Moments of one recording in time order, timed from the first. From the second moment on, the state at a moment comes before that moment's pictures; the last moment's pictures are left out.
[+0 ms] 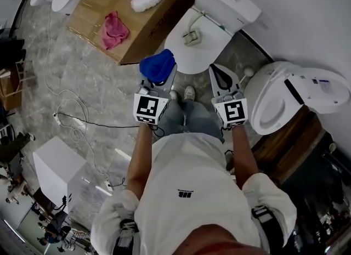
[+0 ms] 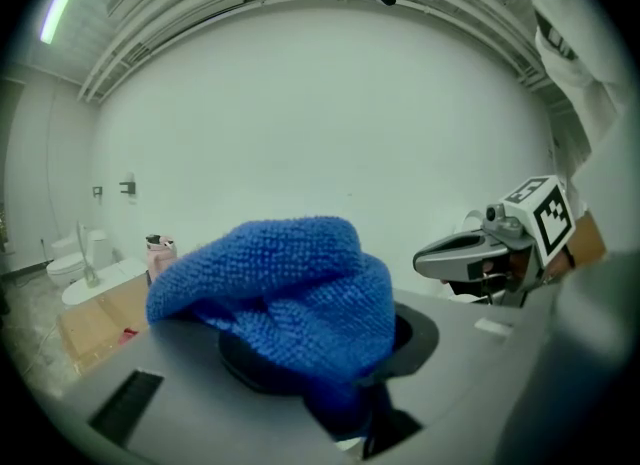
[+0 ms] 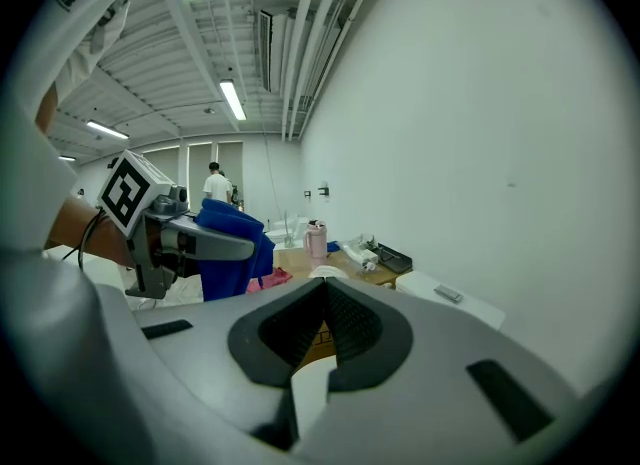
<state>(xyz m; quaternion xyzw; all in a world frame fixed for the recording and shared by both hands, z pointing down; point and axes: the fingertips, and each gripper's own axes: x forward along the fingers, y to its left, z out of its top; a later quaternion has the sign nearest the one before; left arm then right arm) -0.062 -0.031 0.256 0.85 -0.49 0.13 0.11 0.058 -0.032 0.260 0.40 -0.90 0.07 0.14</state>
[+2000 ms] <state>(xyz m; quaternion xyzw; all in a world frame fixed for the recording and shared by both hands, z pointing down) -0.032 -0.186 0.594 0.90 -0.35 0.21 0.17 0.021 -0.180 0.620 0.41 -0.86 0.13 0.27</state>
